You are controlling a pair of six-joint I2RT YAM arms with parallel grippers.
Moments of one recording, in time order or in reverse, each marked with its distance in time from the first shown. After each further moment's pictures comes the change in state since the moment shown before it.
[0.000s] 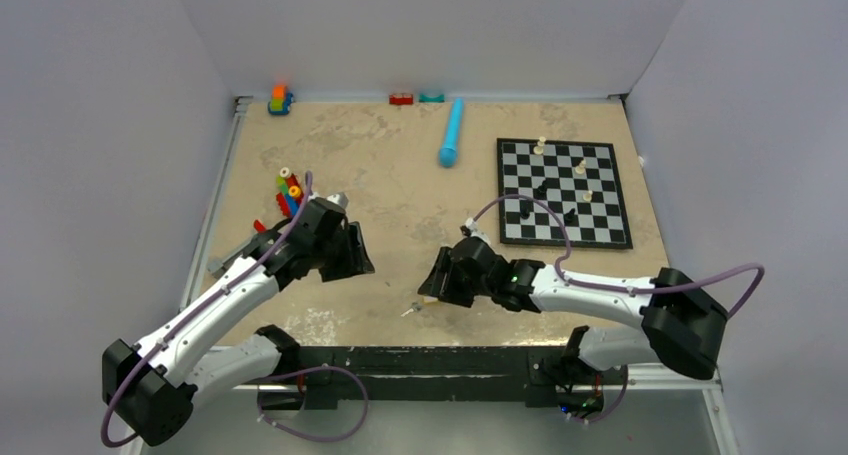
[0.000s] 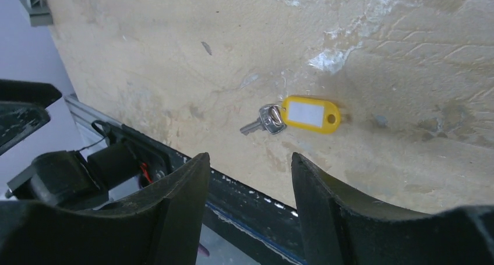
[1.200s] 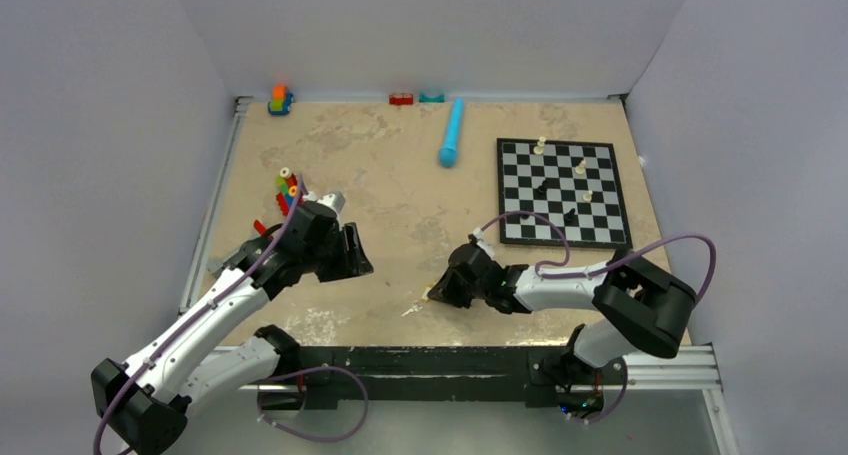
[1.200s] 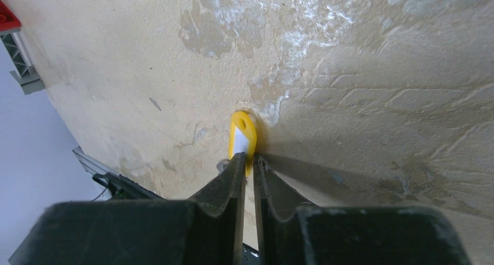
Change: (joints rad) left arm 0.000 -0.082 -0.004 0.002 0.016 0.043; right arm -0.042 0.195 -0.117 0.274 0.019 0.184
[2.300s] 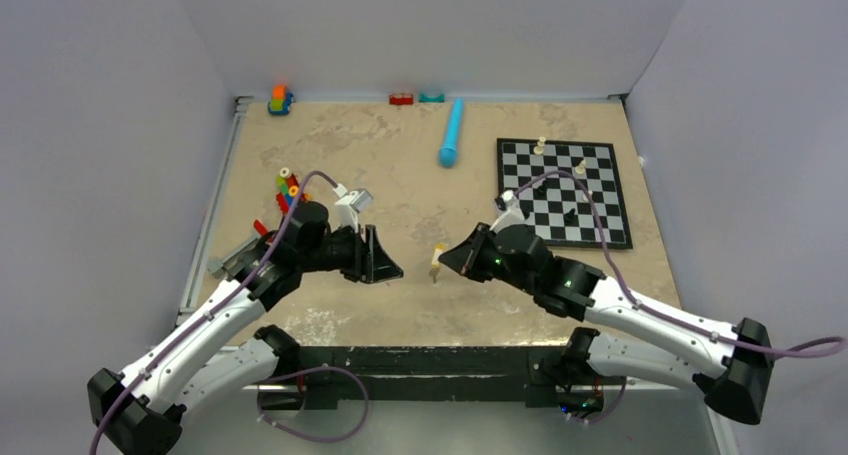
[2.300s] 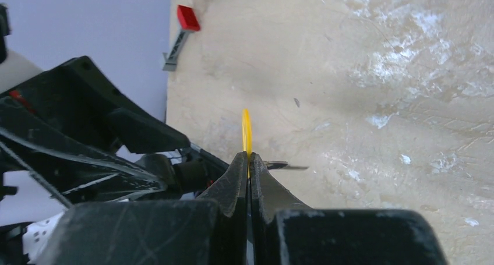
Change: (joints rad) left arm -0.016 -0.077 -0.082 0.335 0.438 0.113; right arm 0.000 -0.532 0.140 -0.306 0.098 -0.263
